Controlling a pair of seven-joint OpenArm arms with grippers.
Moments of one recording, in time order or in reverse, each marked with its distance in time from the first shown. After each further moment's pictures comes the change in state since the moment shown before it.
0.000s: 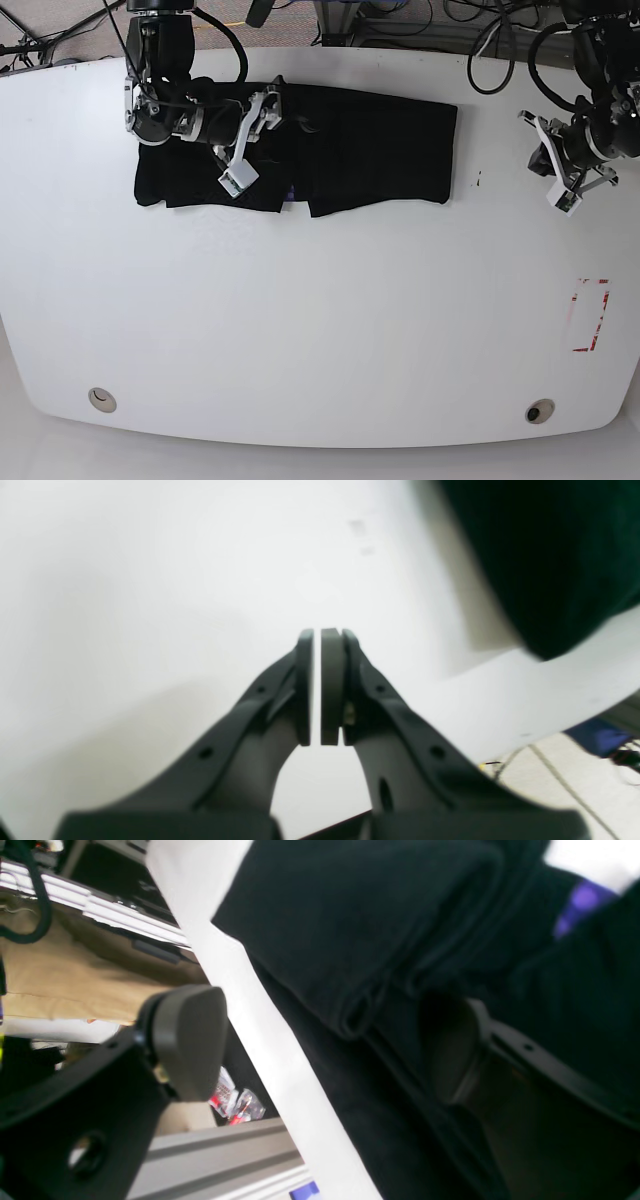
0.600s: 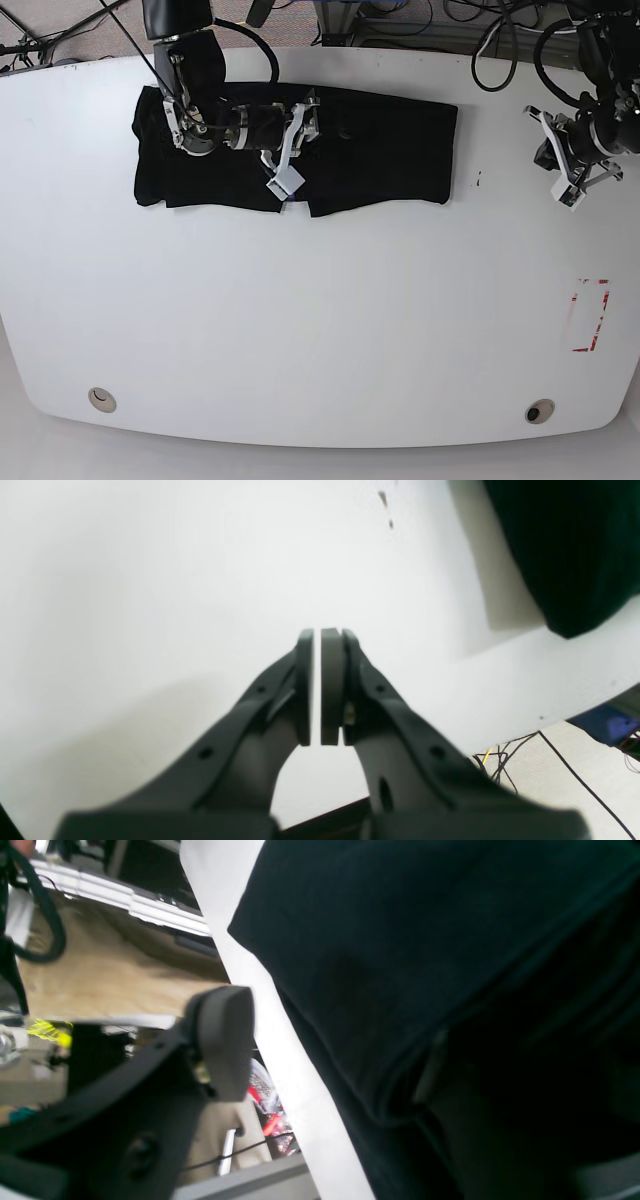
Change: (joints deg) left arm 1.5 -0.7 -0.5 0.0 -0.1 0.0 0.0; right arm 5.6 0.2 -13.4 -11.8 -0.5 -5.4 7.7
